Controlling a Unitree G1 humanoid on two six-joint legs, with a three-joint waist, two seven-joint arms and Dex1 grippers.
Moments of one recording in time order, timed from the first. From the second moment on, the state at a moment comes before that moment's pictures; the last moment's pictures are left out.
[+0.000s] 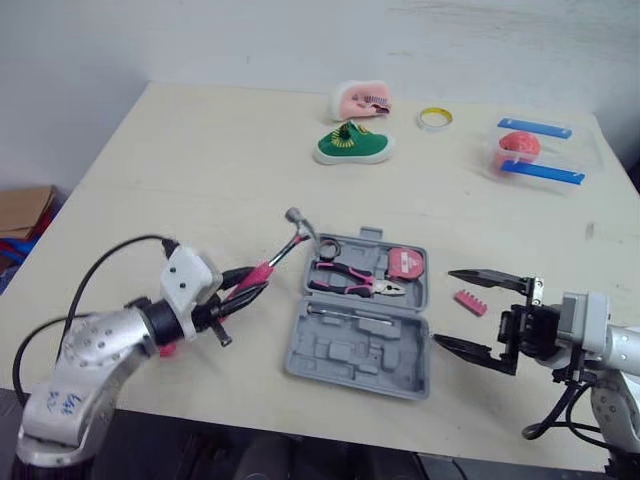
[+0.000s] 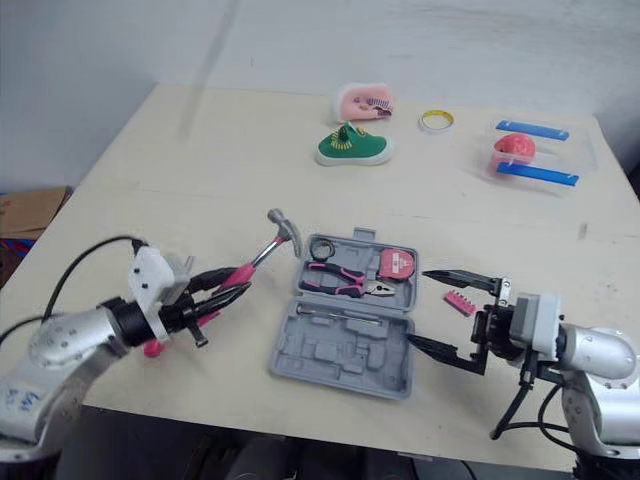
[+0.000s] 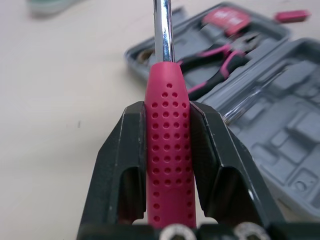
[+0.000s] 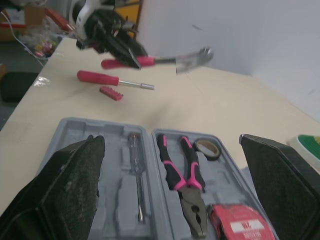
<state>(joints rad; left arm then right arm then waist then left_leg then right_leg) -0.12 0.73 0.16 -0.57 -0.48 0.48 -0.75 0.08 -0.69 -0.32 -0.27 0.62 -0.15 1.28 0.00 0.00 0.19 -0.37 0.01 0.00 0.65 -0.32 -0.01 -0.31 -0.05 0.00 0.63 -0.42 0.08</state>
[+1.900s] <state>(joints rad) -0.75 0.54 -0.59 -0.27 -0.06 0.63 -1.12 0.39 -0.64 -0.43 -0.36 0.60 -0.24 1.22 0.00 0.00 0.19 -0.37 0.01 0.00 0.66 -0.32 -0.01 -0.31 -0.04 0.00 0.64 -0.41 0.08</state>
